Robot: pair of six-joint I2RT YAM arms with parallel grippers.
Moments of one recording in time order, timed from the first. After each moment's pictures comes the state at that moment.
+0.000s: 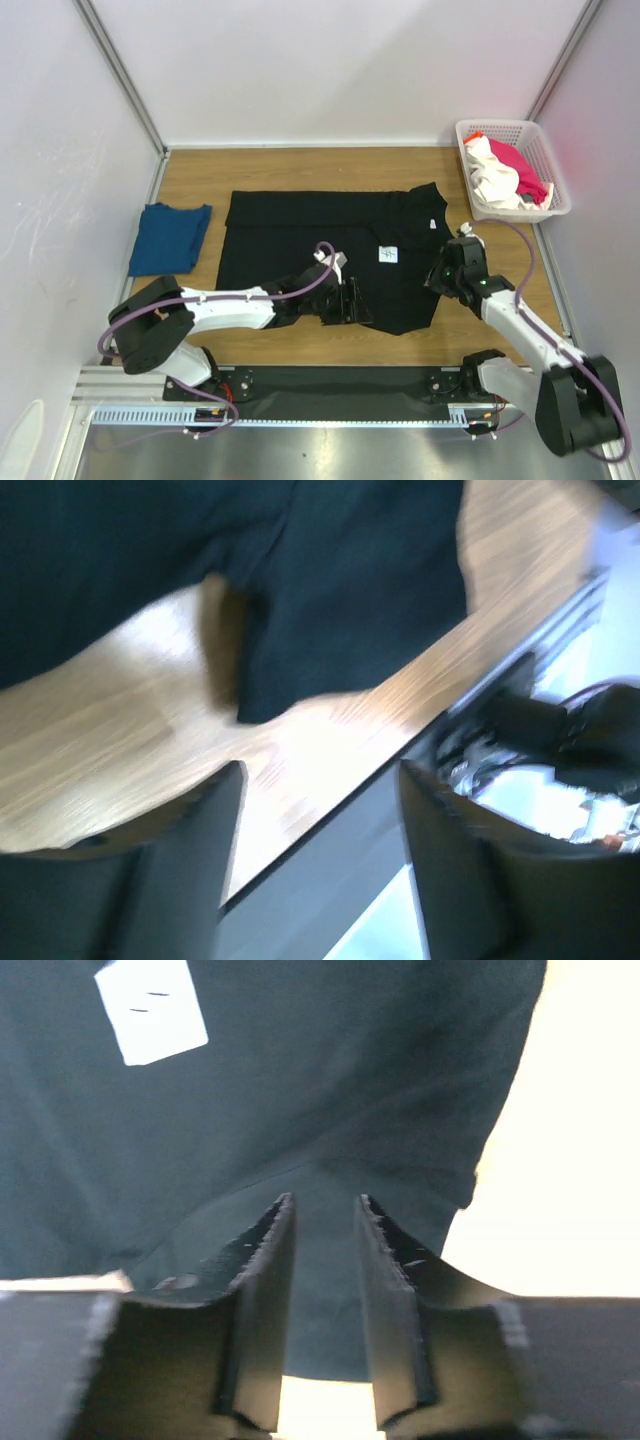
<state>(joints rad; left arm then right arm) -1.03 1.49 0.68 0.13 0.13 -1.05 0.26 1.06 0.49 -0.29 0.04 0.65</state>
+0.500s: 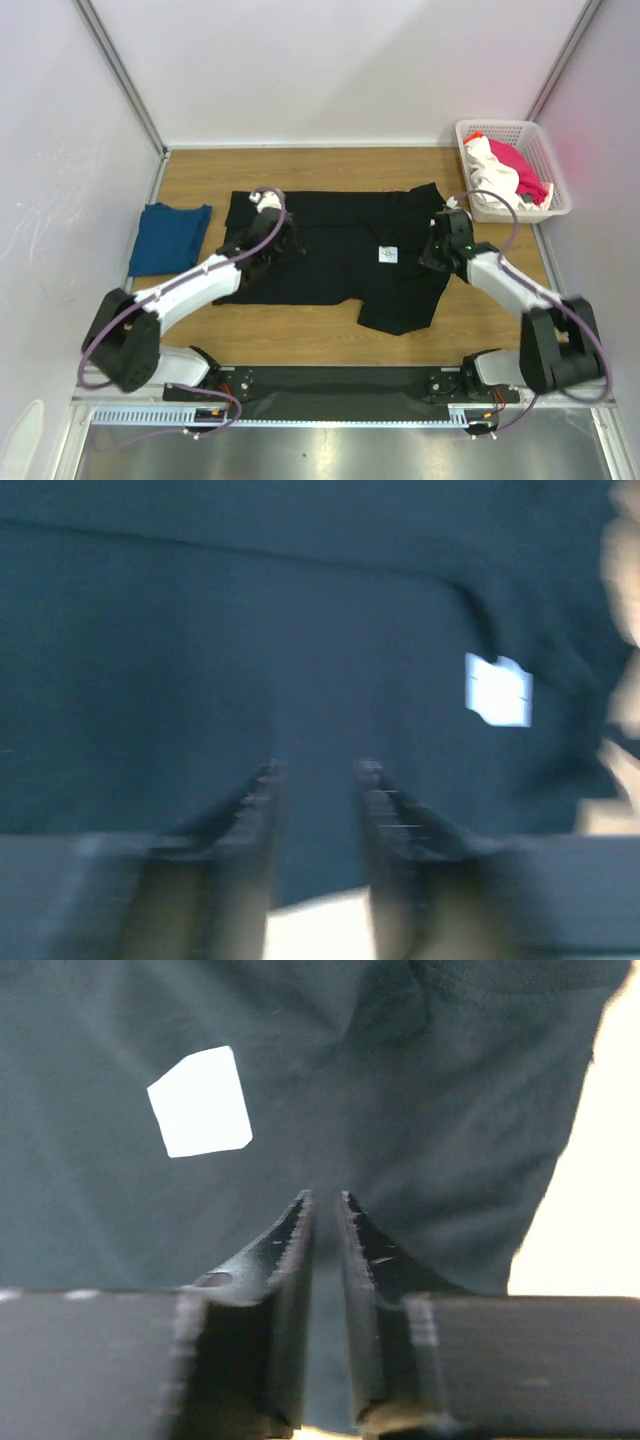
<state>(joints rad) -0.66 1.33 0.82 -0.12 -0.19 -0.70 0.25 1.27 0.73 -0.30 0.06 0.56</state>
